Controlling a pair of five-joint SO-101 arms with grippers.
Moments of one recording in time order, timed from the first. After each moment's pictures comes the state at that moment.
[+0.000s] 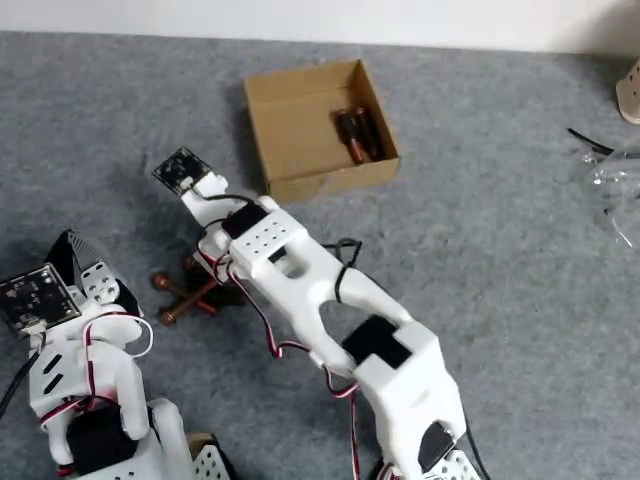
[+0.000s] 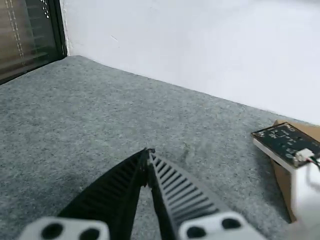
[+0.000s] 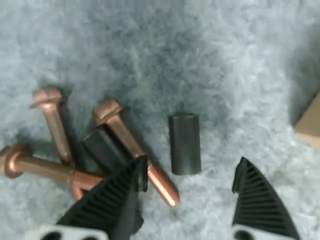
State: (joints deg) left arm -26.2 -104.6 75.4 49.1 8.8; right arm -46.9 26.2 -7.1 53.2 7.3
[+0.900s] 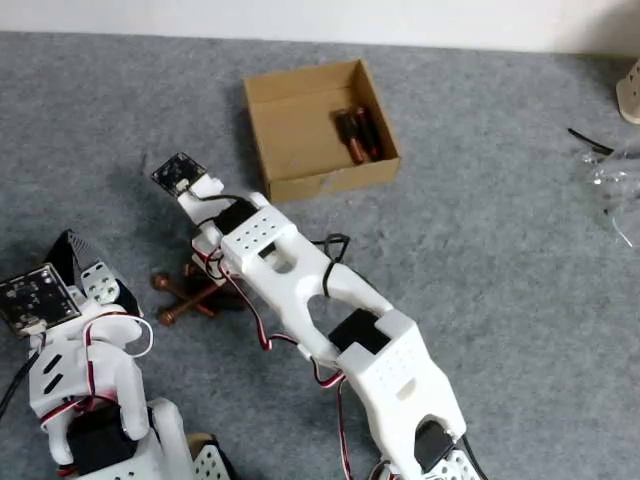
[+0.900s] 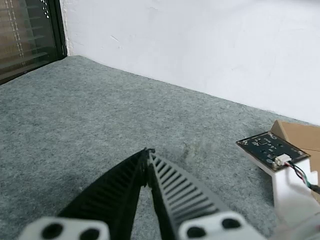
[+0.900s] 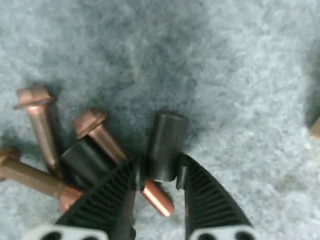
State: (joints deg) left arm -26.2 -104.6 75.4 49.1 8.8; right arm -47.6 33.8 -14.9 59.0 7.3
